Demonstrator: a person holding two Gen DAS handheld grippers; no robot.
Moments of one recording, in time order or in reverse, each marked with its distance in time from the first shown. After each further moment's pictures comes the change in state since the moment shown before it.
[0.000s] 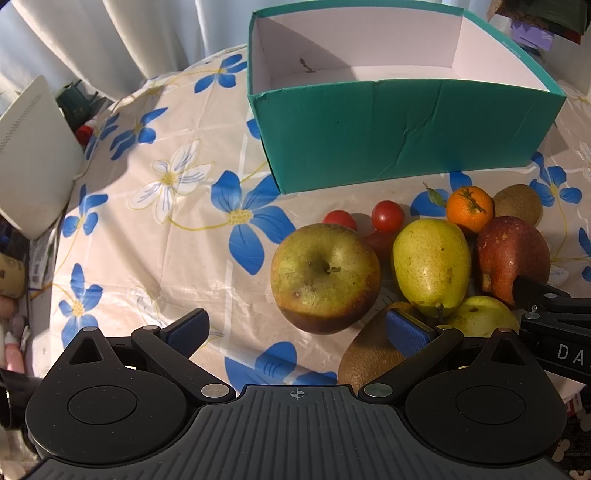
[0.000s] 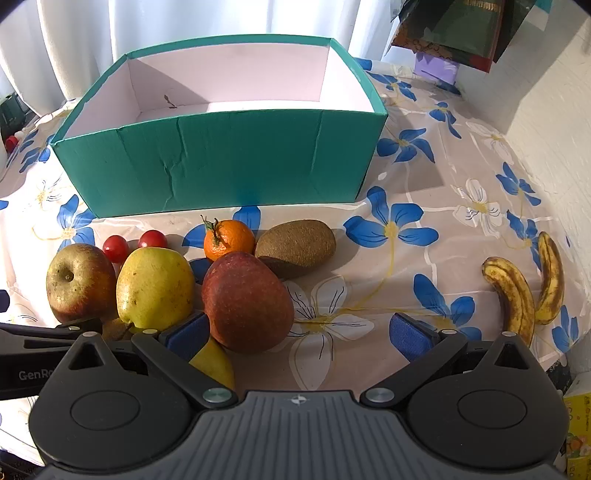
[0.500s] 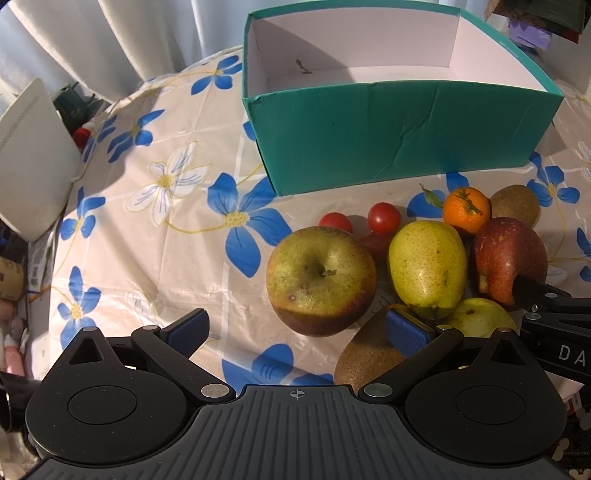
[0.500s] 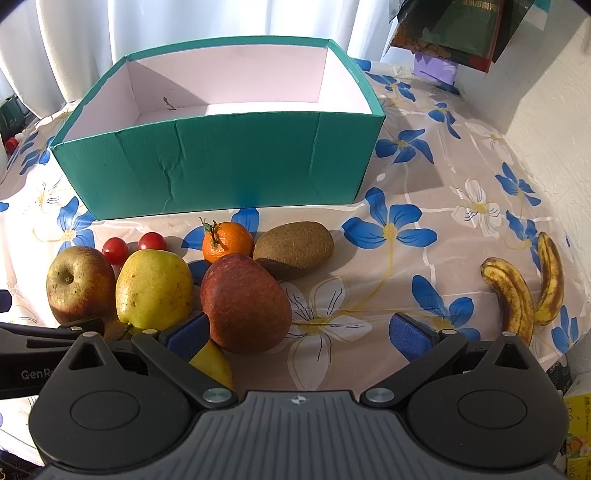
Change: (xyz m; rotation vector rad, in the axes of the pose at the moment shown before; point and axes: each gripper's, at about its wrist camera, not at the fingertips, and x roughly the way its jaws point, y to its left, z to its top) left arm 0.003 -0.002 0.001 0.002 -0.002 -0.006; right arm -0.001 -0.002 0.001 0.004 -0.003 -0.001
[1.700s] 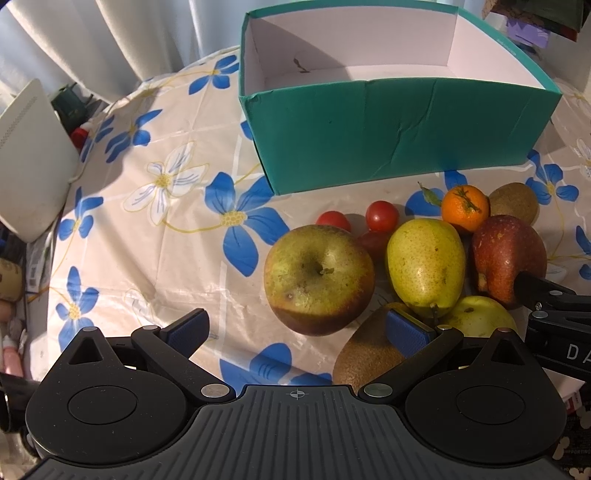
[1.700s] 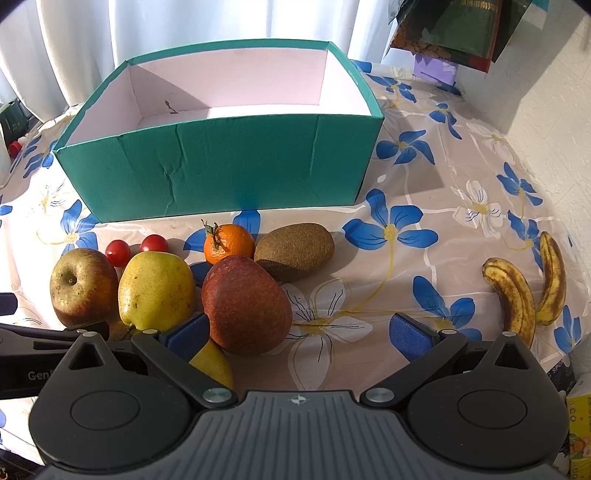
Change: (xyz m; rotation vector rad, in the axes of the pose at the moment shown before) left arm -0.003 0.002 -0.001 0.005 -0.001 -0.012; right arm -0.001 0.000 0.001 0.007 -0.006 0.014
